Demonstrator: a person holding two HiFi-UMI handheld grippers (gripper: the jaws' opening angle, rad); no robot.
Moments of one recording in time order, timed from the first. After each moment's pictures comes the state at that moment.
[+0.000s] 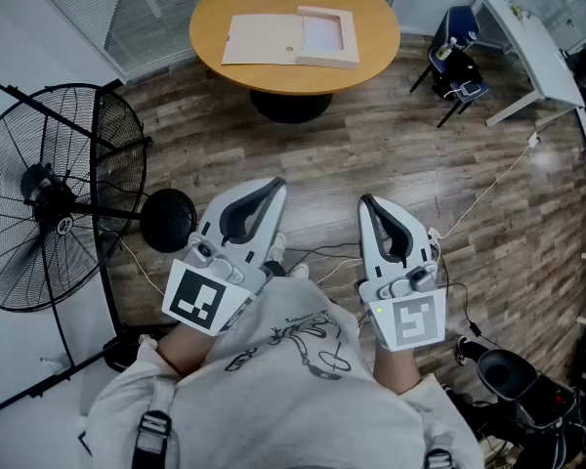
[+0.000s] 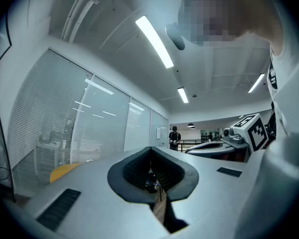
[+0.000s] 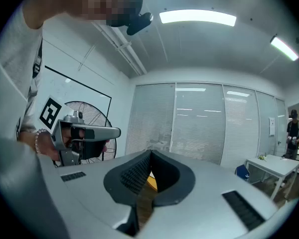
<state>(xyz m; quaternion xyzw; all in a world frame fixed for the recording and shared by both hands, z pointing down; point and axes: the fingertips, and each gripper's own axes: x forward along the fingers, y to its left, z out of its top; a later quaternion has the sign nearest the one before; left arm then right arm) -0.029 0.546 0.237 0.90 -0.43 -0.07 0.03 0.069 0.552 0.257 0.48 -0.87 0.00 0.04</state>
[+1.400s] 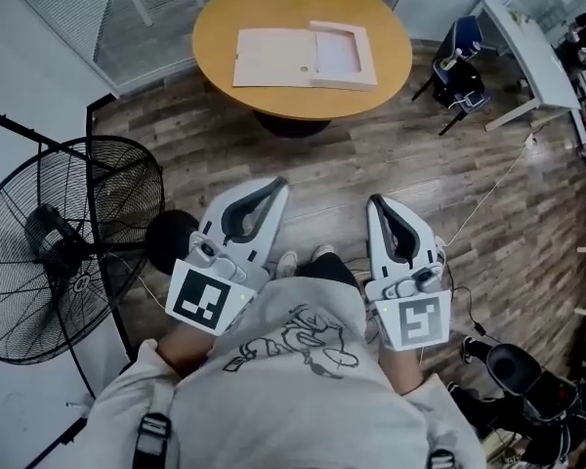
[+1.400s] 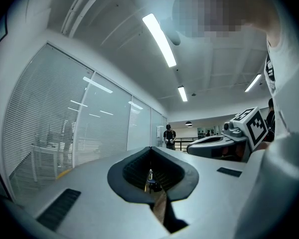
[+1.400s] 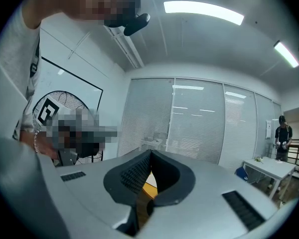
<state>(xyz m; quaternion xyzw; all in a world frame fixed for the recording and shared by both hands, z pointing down) -0.149 0.417 0.243 0.91 -0.41 -0.06 0.03 -0.027 0.439 0.255 0.50 -0.86 -0.02 0.08</state>
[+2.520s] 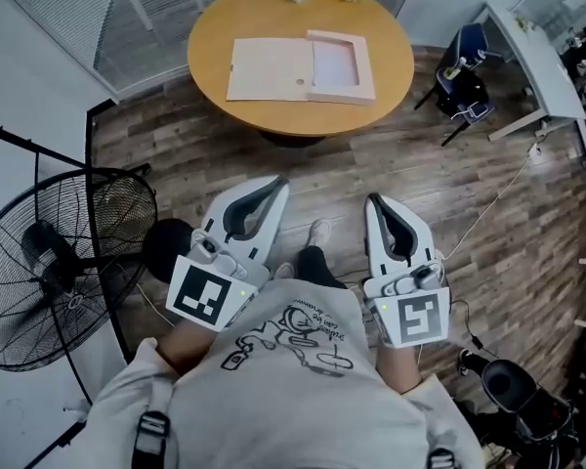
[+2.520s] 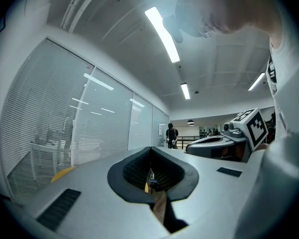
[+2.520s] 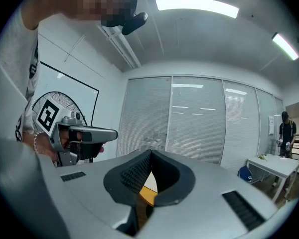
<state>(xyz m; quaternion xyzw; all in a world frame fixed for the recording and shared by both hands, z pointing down) -0.112 0.346 0.258 0.91 -0.42 -0.04 0.03 -0.008 0.358 0.273 0.50 -0.86 0.00 0.06</state>
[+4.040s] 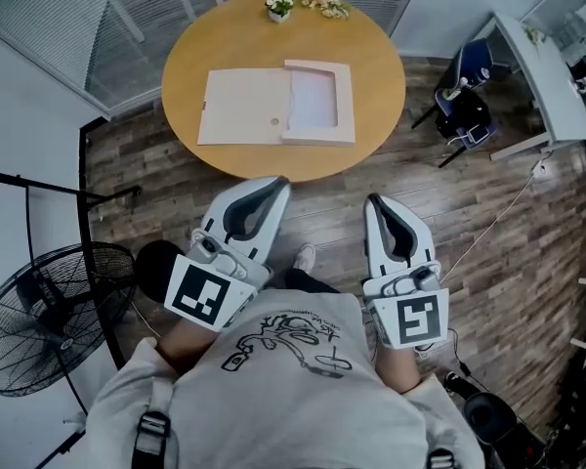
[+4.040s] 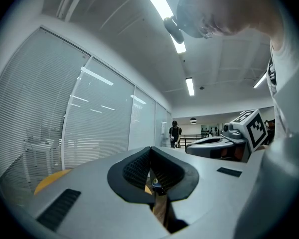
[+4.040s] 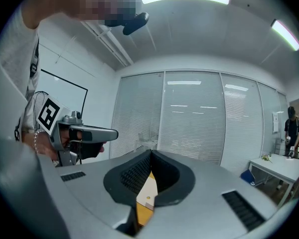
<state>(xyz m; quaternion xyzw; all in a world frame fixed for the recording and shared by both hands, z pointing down) 0.002 0.143 0.264 0.91 -0.42 -0.01 0.03 0.106 0.154 0.282 0.49 -0.87 -0.01 0.08</state>
